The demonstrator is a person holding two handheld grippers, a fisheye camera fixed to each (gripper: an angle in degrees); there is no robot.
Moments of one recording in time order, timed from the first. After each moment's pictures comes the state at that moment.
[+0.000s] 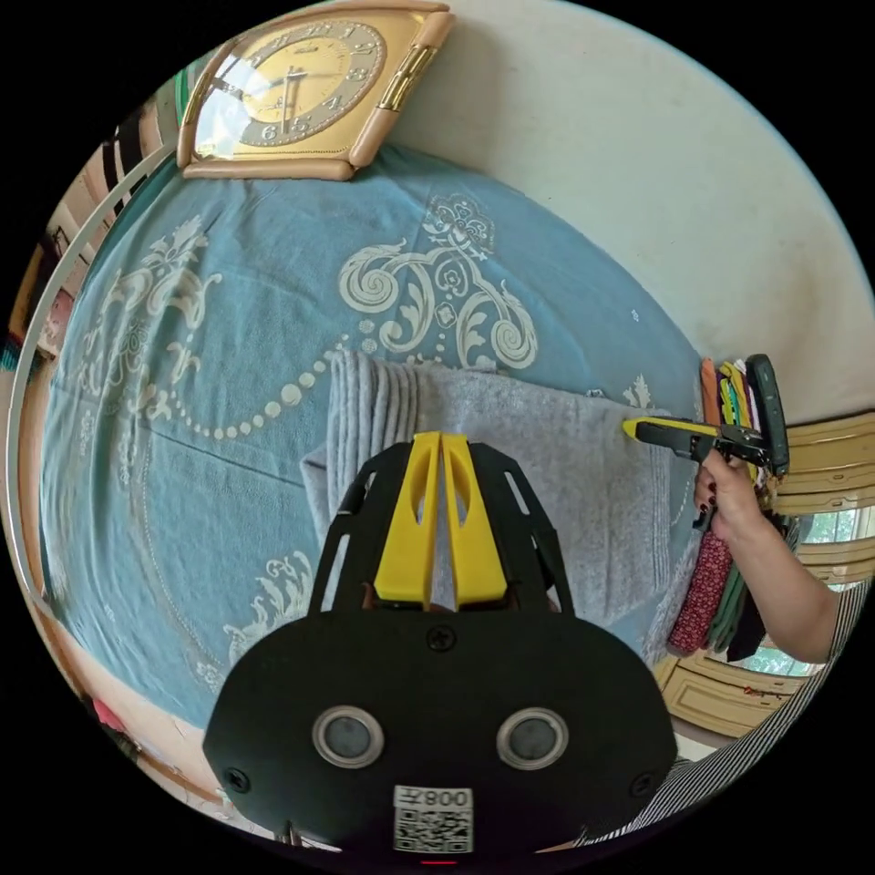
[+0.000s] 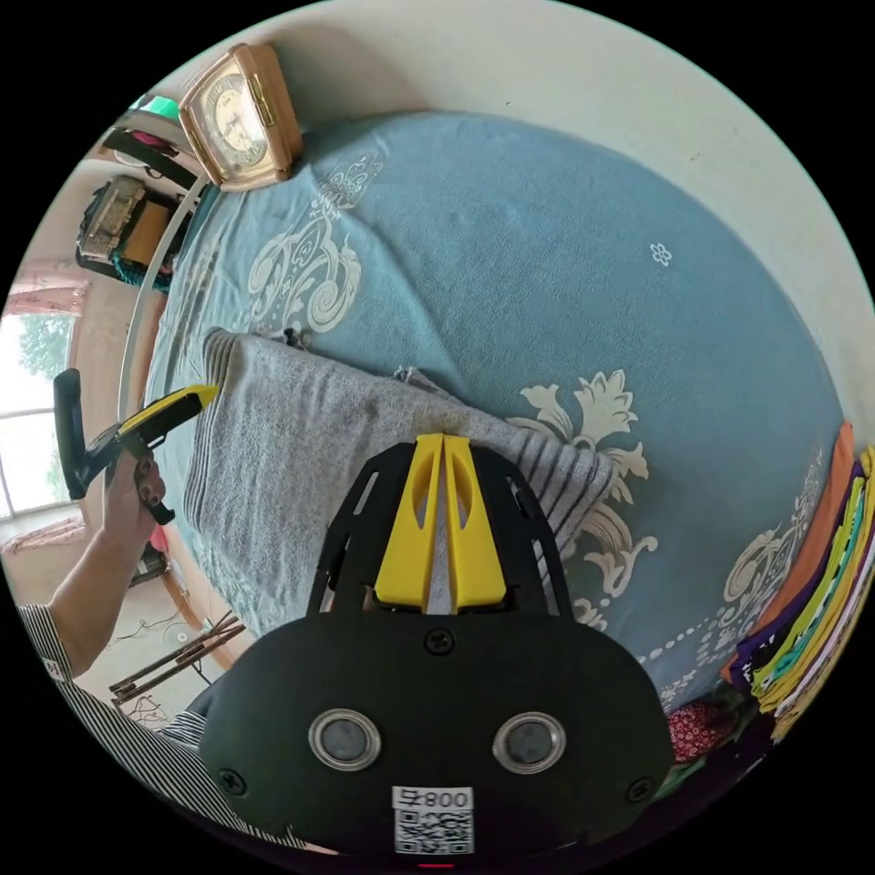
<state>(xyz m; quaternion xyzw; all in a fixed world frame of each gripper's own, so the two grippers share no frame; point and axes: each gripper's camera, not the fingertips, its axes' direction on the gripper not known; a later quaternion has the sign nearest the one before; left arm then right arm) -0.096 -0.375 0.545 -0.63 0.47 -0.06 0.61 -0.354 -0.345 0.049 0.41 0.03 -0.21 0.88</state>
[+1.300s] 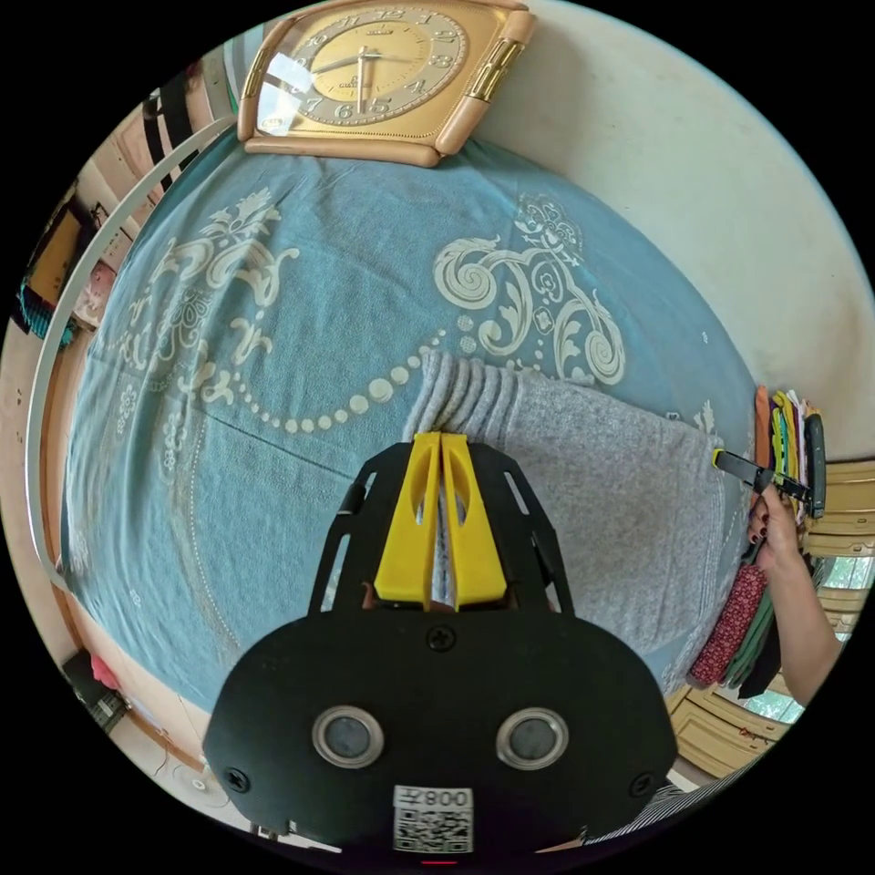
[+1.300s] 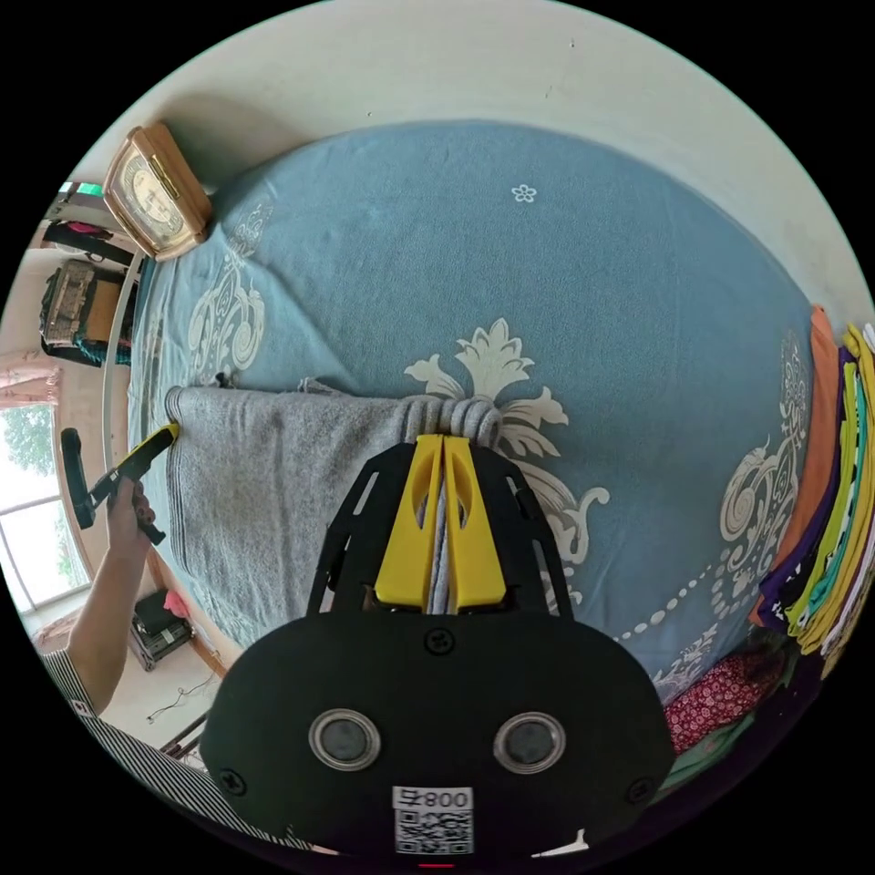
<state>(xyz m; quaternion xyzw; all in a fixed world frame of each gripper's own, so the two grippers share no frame) -0.143 -0.215 0.483 -0.66 0.39 -0.03 0.64 -0.316 -0.342 0.066 0.43 0.00 -0.11 0.90</state>
